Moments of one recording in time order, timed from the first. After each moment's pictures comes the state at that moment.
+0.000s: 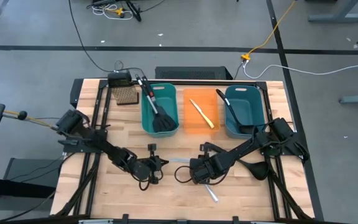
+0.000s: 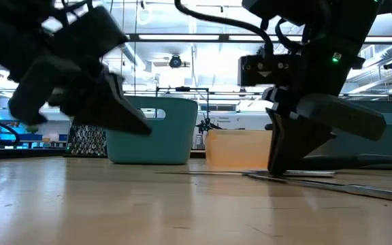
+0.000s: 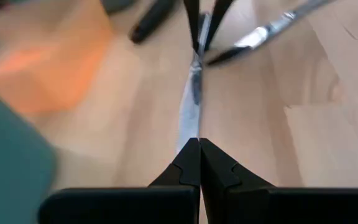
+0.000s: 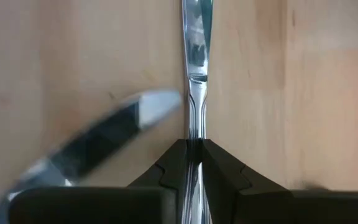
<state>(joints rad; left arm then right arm) -0.54 1.74 0.64 0.43 -0.68 -0.18 0.45 1.99 1.21 -0.60 0.38 0.41</state>
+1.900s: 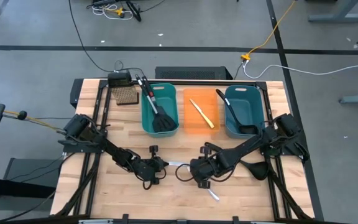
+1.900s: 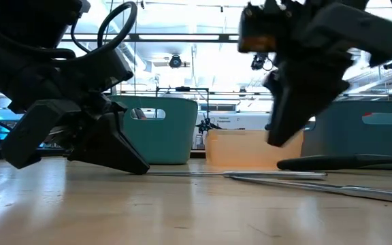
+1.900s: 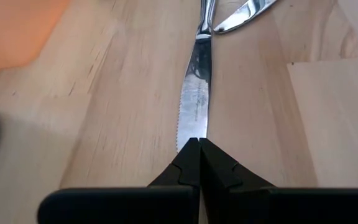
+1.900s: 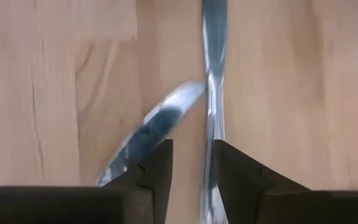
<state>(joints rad) -0.52 1.87 0.64 0.43 -0.57 -0.28 0.44 1.87 1.21 -0.56 0.23 0.46</state>
